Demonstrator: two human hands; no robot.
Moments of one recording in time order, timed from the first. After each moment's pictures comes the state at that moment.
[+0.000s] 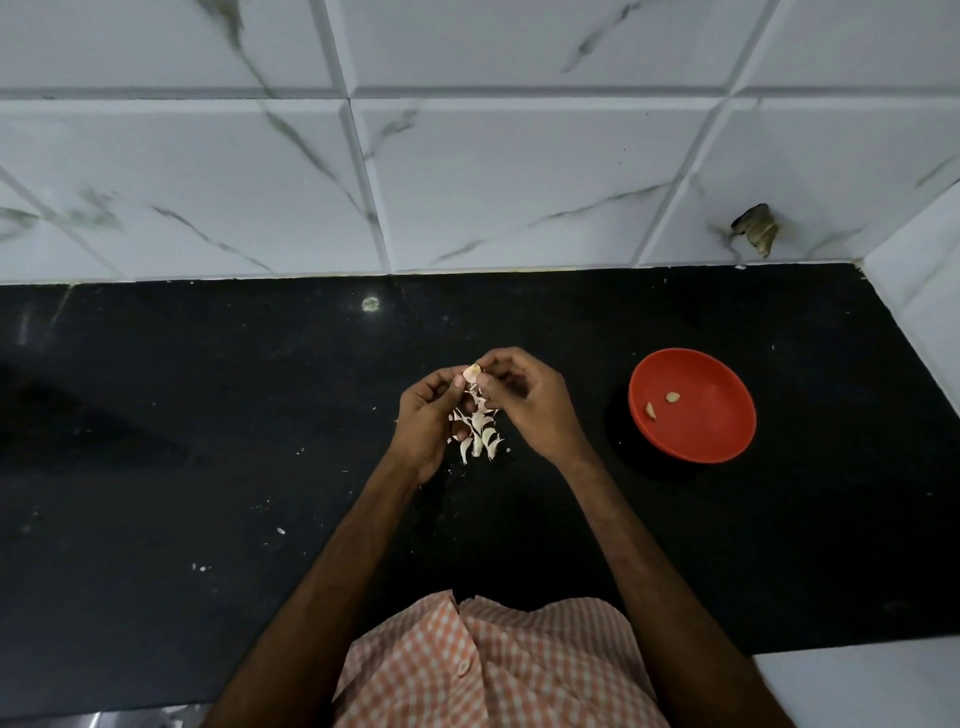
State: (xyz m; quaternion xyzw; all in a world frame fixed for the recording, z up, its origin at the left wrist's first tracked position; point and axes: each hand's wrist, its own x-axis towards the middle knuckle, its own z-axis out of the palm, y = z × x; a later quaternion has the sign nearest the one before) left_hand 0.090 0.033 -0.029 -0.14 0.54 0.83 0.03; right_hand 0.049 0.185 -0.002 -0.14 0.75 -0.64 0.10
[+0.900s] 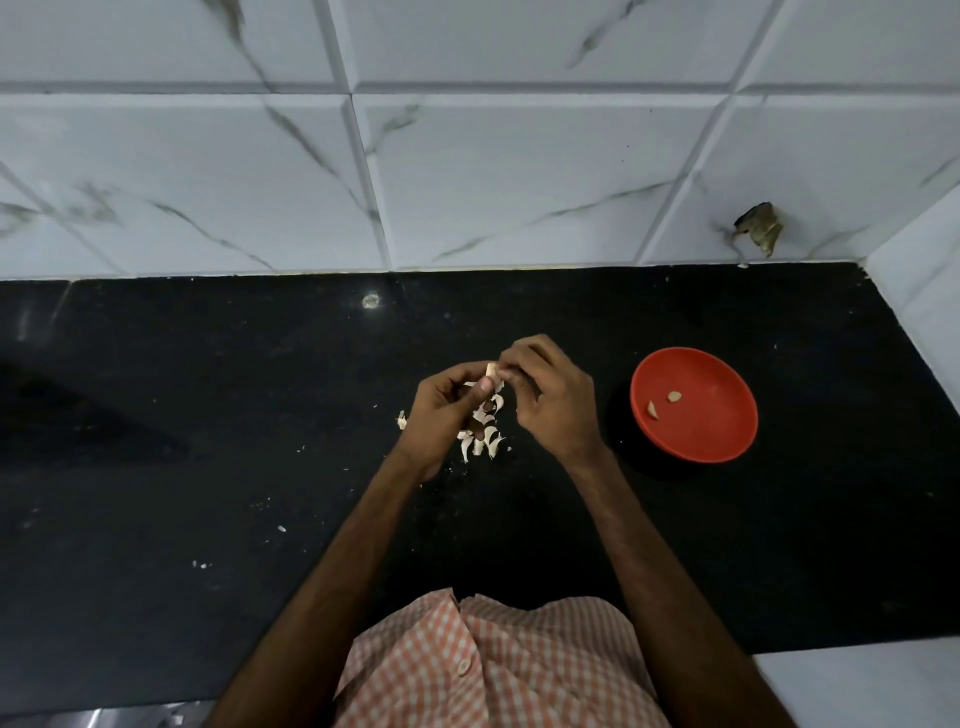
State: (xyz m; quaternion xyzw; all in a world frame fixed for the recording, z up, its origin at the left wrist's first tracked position) left_hand 0.090 0.040 -0.013 -0.06 0.62 0.78 0.03; right_hand 0.042 0.198 -0.002 -0.30 0.86 -0.38 -0.19
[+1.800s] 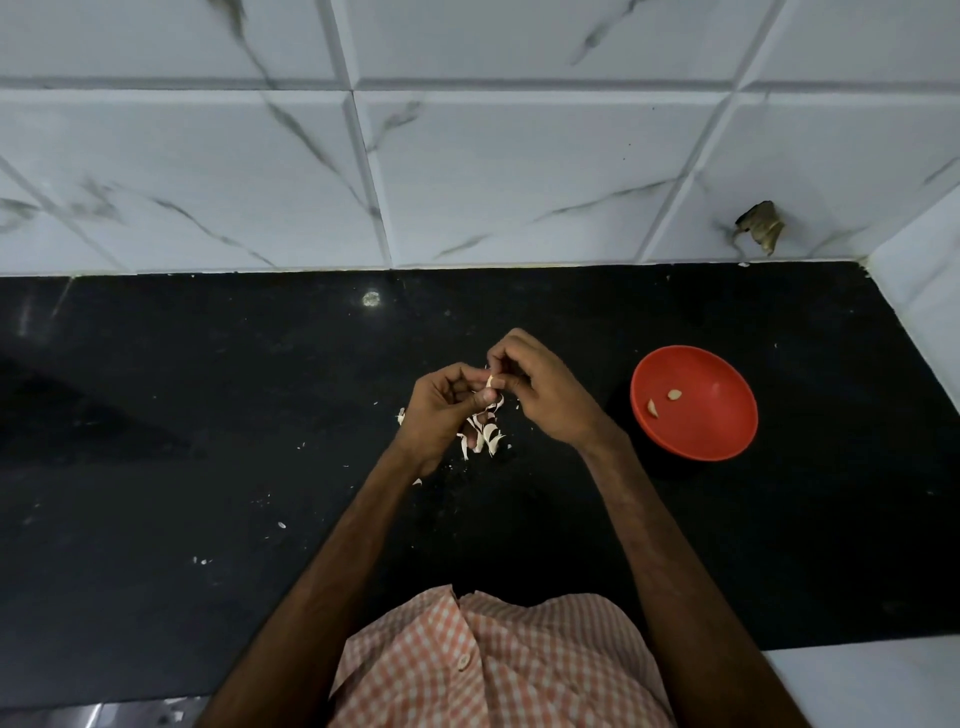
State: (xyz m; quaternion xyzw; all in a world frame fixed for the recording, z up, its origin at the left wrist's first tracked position) left_hand 0.091 0.036 -0.016 -0.06 0.60 0.79 0.06; right_hand 0.027 0.199 0.014 -0.32 0.83 -0.45 0.09
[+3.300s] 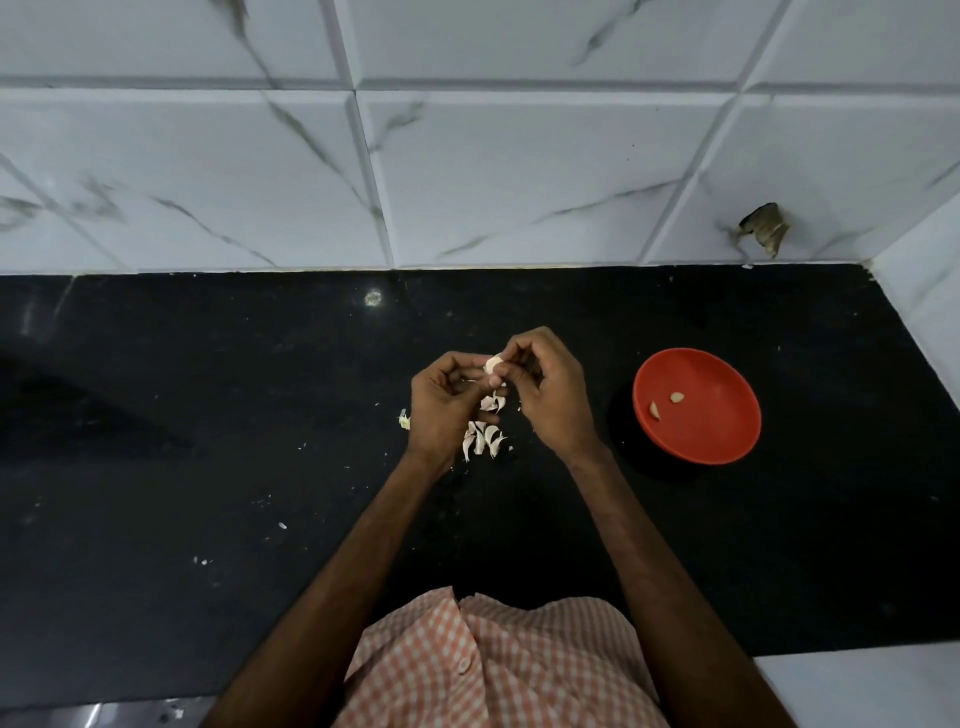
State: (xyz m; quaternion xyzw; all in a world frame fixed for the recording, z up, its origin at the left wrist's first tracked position) left_hand 0.086 0.052 -0.008 -0.11 0.61 0.78 -0.06; right_hand 0.036 0.190 -0.002 -0.23 0.81 -0.53 -0.07
